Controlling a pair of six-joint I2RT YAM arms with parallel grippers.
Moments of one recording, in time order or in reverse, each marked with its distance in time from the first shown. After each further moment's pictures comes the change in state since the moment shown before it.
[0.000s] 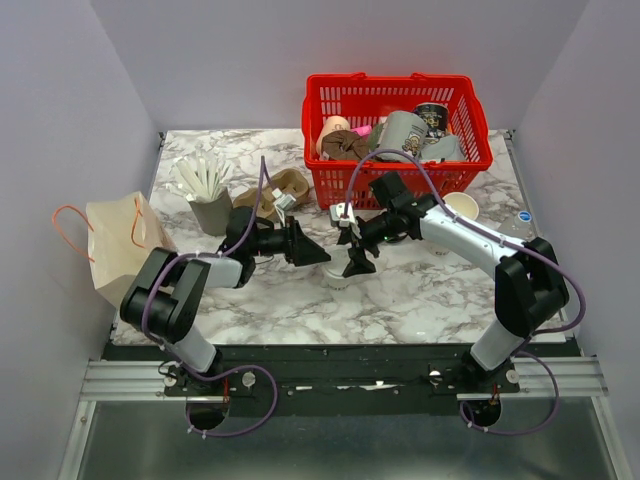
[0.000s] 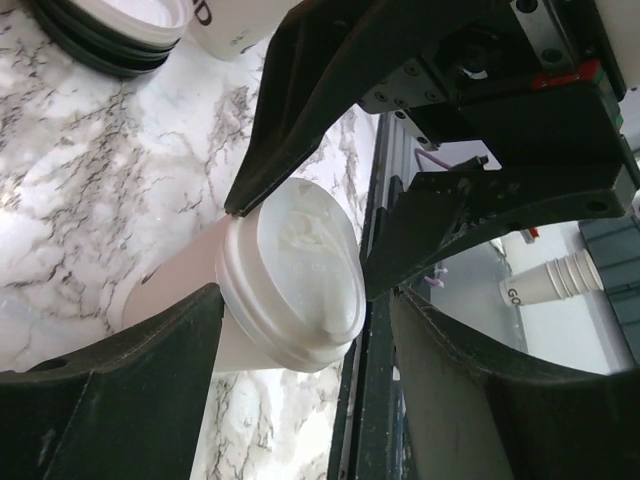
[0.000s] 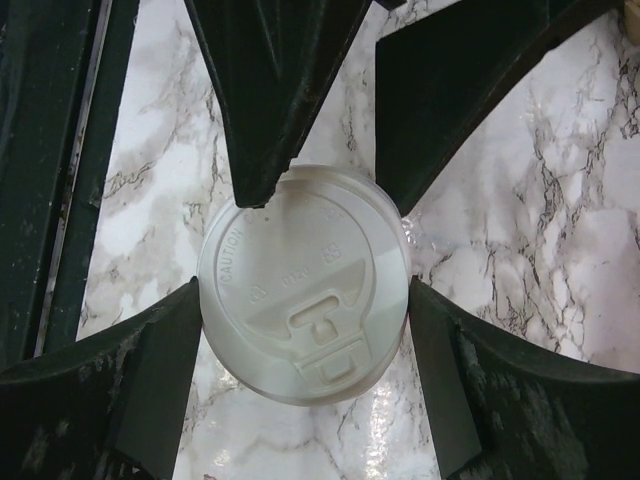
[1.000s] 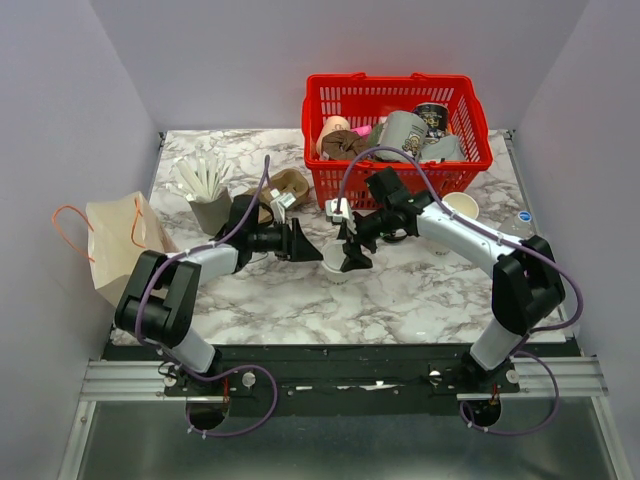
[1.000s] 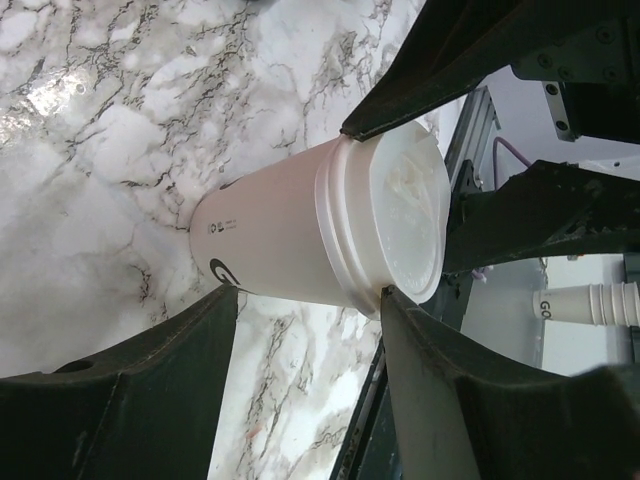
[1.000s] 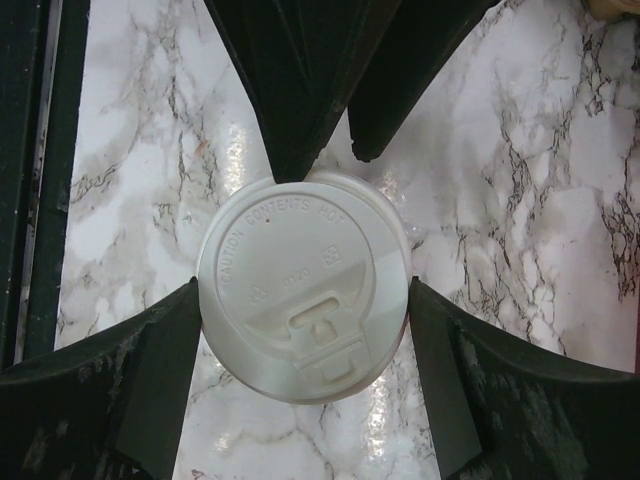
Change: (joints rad) left arm 0.046 -0.072 0.121 -0.662 -0.116 0.296; right arm 0.018 0.024 0.048 0.003 0.082 0.047
